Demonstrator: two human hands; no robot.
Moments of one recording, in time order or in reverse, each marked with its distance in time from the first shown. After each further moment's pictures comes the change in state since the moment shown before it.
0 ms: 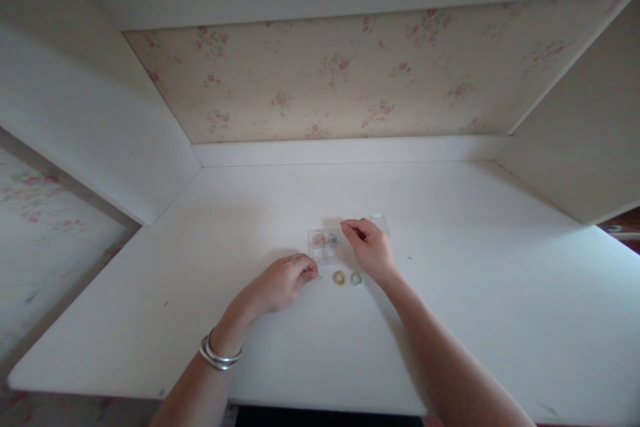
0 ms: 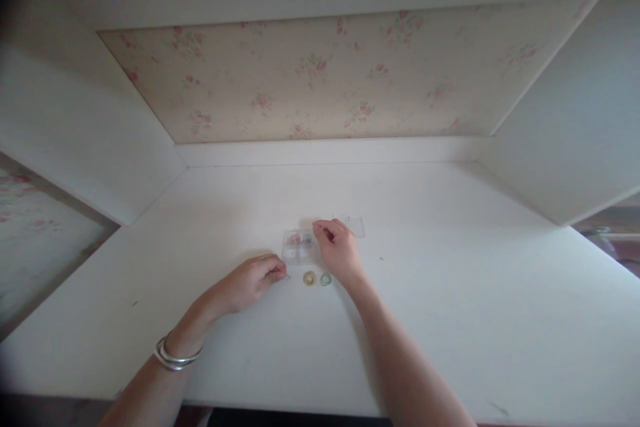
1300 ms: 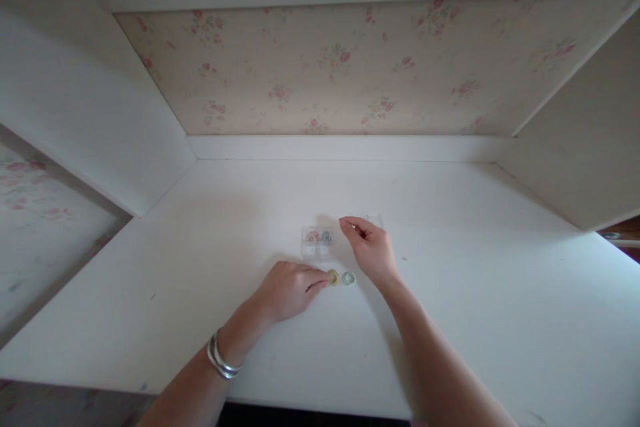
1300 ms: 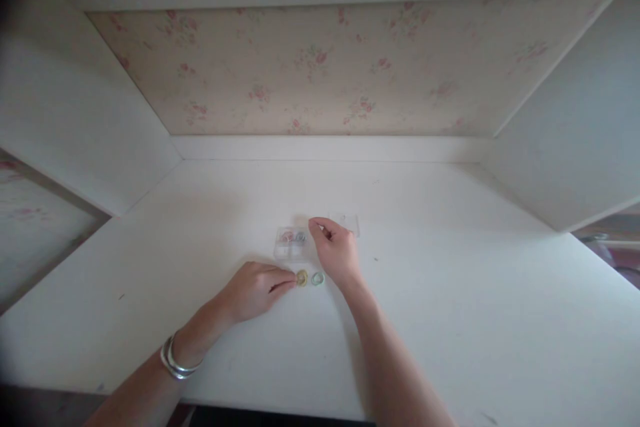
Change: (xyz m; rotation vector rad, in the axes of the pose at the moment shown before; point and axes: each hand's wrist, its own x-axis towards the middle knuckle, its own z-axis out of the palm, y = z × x) left_hand 0.008 0.018 0.032 0.237 0.065 0.141; right_hand -0.003 -0.012 -0.012 0.042 -0.018 0.167
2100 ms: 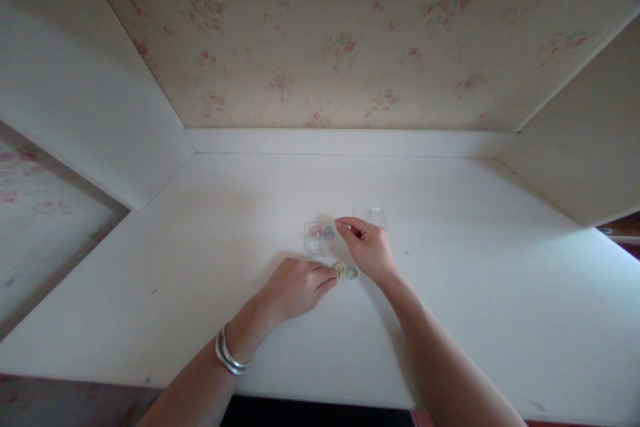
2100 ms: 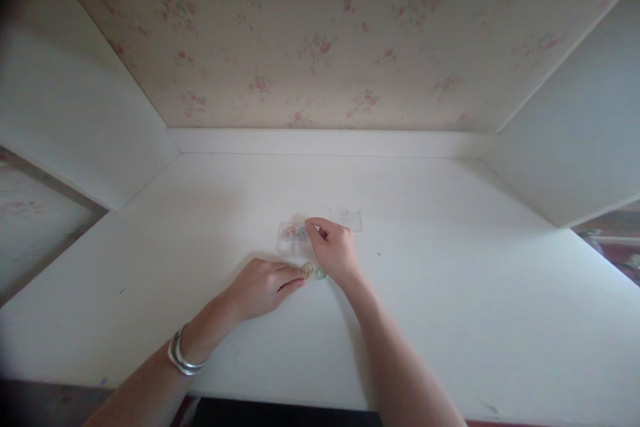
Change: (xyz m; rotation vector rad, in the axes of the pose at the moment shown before) left_hand 0.001 0.003 0.007 0.103 0.057 0.071; right_hand -0.004 -0.001 0.007 -0.130 -0.091 -0.083
